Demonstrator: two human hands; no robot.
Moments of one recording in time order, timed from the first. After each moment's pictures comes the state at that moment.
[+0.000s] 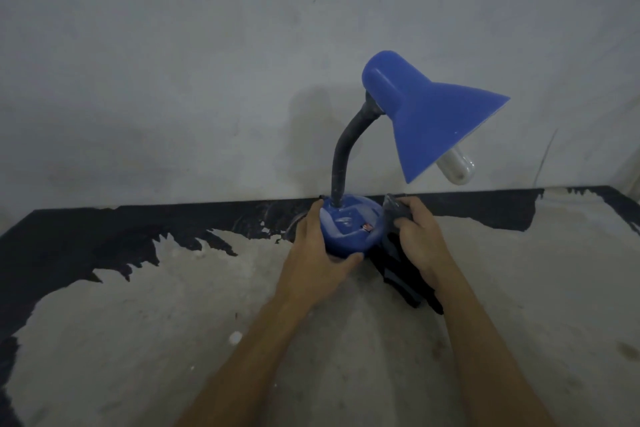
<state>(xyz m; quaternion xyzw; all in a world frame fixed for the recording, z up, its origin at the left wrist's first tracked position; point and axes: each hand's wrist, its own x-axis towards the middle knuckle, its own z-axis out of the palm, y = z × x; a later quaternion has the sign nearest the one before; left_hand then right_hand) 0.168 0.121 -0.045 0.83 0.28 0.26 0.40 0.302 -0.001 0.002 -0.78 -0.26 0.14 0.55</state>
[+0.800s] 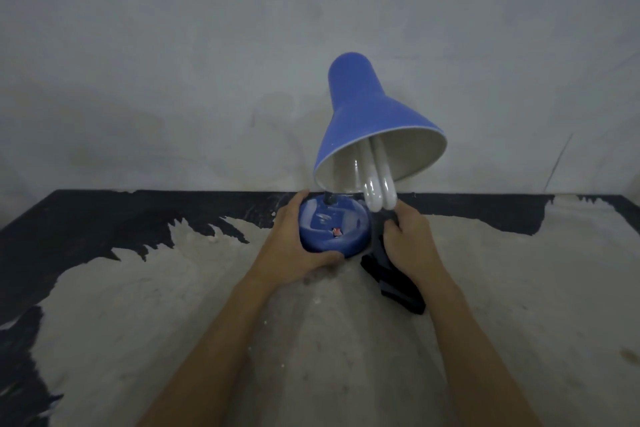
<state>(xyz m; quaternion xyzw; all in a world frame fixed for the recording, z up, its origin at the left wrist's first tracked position) 0.127 0.148 -0.033 0.82 0.23 0.32 0.42 0.274 0.006 0.006 -0.80 -0.37 0.07 0.47</state>
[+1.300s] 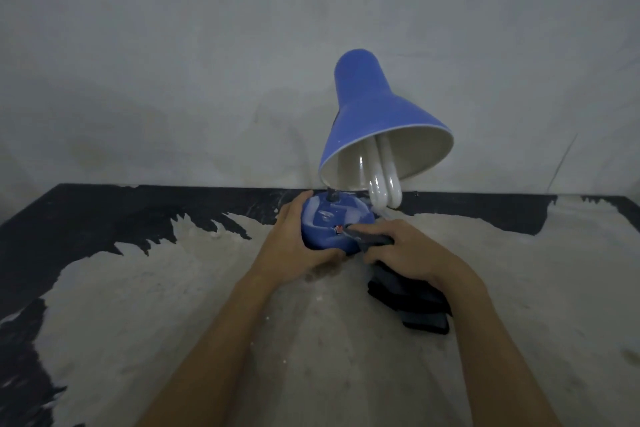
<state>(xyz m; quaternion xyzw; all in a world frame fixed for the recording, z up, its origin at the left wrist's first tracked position) 0.122 0.146 -0.037 0.82 0.25 0.31 0.40 0.276 -0.005 0.020 -0.77 -0.50 0.26 0.30</state>
